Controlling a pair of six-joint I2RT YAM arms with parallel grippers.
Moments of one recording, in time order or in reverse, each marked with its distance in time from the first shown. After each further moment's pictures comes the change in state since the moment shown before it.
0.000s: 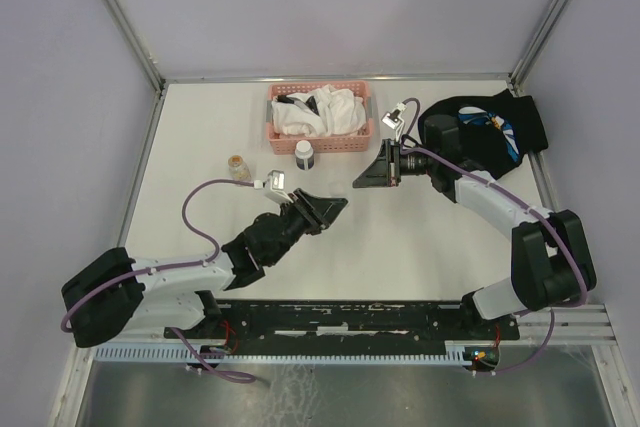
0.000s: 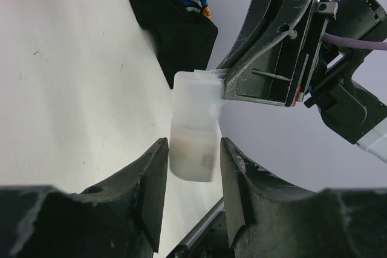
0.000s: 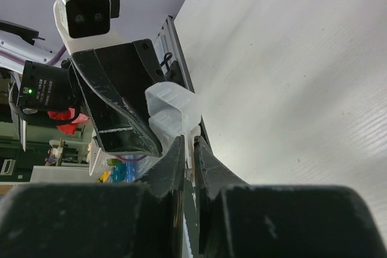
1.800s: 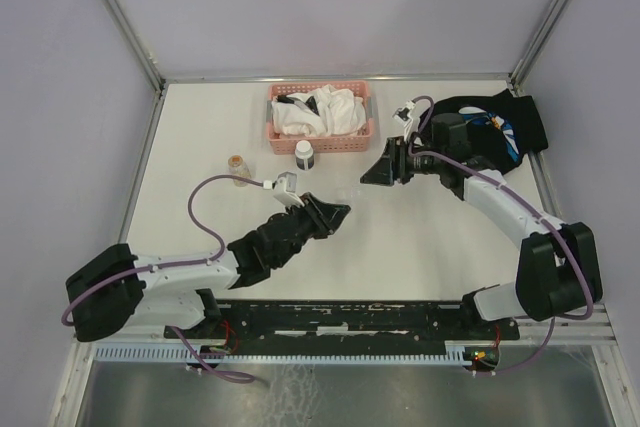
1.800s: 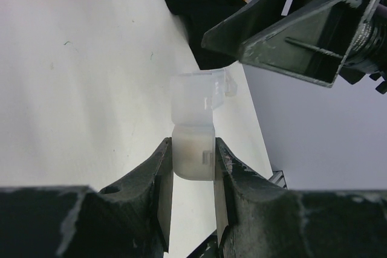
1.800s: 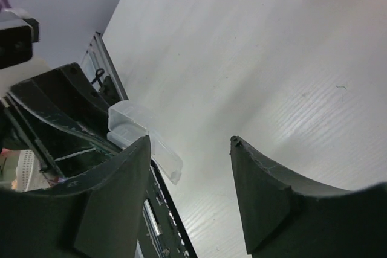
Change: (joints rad) left arm -0.061 0.037 0.075 -0.154 -0.075 0.079; right arm -0.024 -0.053 0.040 -0.254 0.246 -0.261
